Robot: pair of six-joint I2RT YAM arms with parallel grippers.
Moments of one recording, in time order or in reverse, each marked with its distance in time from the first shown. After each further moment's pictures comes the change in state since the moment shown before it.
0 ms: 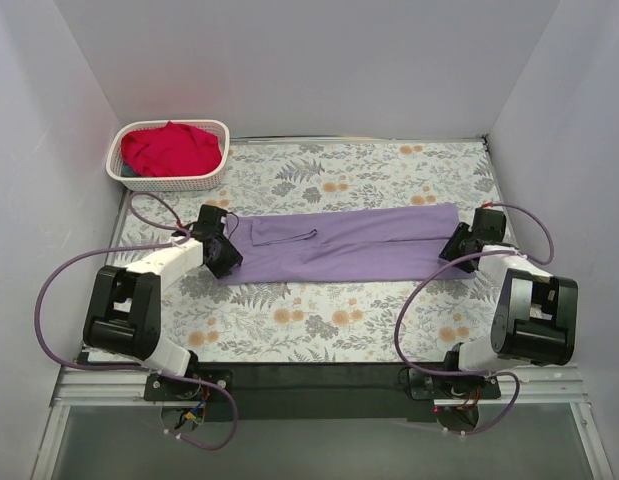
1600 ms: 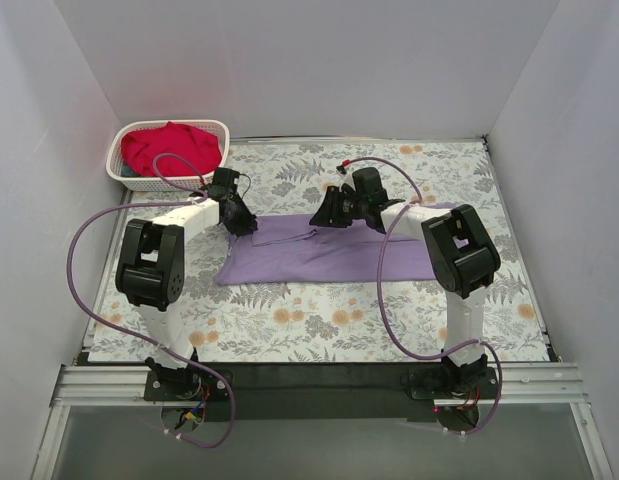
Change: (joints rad) left arm 0.007 0.357 0.415 0.056 0.143 0.137; right arm 0.650 0.559 0.564 0.309 -0.461 0.187
